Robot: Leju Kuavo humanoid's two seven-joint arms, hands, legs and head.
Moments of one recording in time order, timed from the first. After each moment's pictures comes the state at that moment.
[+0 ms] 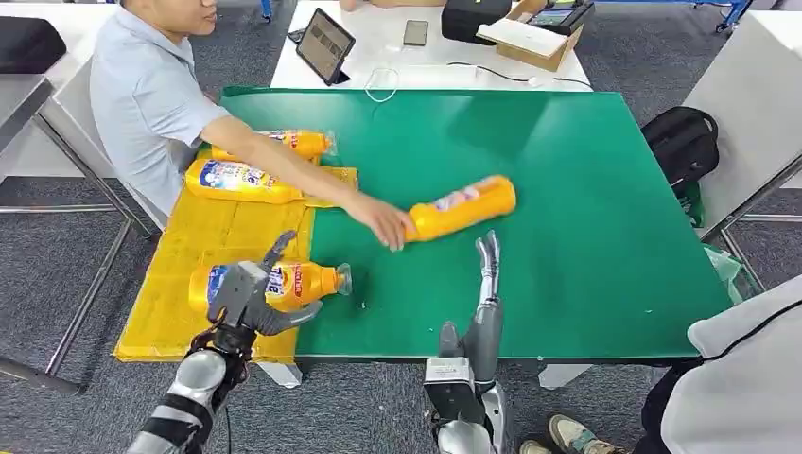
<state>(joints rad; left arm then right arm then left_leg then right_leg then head) -0.22 -0.04 -0.25 -1.21 -0.22 0.03 -0.34 0.04 0.27 0.26 -1.47 0.39 -0.70 -0.70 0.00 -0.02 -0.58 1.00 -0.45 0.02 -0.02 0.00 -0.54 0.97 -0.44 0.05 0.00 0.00</state>
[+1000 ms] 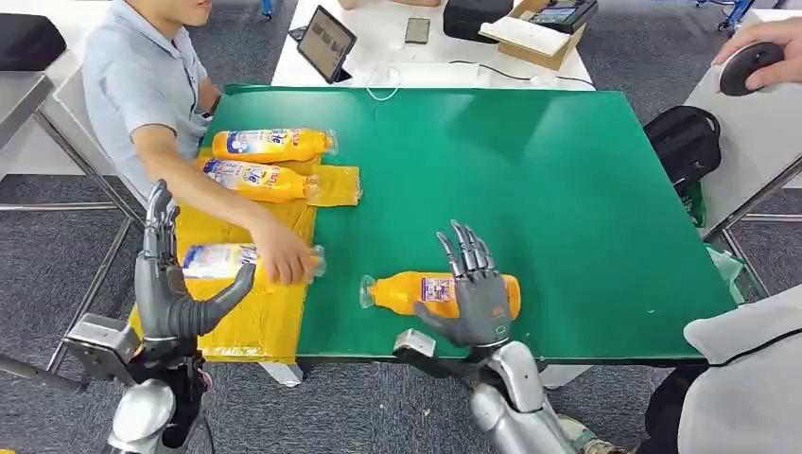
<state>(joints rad) -0.03 0.00 -0.26 -1.75 -0.13 0.29 -0.53 -0.20 0.07 0.23 -1.10 1.01 -0.70 -0.43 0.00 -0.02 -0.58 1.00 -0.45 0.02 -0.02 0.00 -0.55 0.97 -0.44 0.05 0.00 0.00</state>
